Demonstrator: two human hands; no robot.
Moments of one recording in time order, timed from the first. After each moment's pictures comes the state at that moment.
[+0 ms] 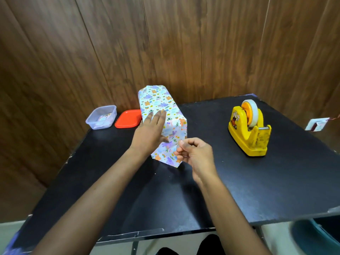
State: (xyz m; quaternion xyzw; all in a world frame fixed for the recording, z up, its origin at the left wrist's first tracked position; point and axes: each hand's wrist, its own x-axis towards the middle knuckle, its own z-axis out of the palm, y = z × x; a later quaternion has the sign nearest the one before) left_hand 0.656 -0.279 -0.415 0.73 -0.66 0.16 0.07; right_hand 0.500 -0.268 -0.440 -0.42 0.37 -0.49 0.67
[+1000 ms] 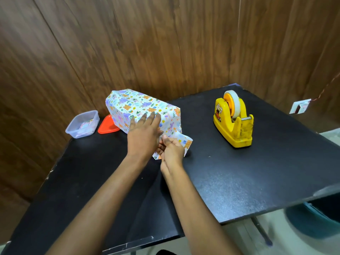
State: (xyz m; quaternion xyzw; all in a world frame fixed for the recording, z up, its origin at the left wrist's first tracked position) left_hand 0.627 -0.294 -0.427 0.69 -0.67 0.25 0.12; right_hand 0.553 -0.294 -0.456 -0.15 0.33 -0.55 0.75
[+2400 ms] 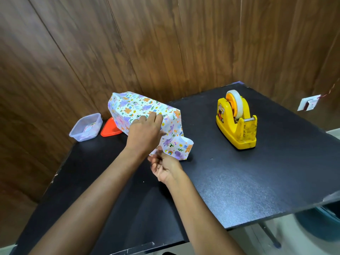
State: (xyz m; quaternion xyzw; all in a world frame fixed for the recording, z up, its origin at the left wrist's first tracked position) left_hand 0.631 -0.312 -0.413 0.59 -0.69 0.40 0.08; right_hand 0.548 -0.291 -0.465 -0.12 0.34 -0.35 0.86
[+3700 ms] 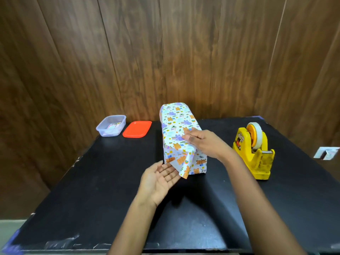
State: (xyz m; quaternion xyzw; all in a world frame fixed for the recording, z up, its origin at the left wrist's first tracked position) left_hand 0.603 -0.216 -0.442 0.40 -0.07 -0.58 0.71; right_hand 0.477 -0.345 -0.385 -0.83 0.34 -0.23 0.39
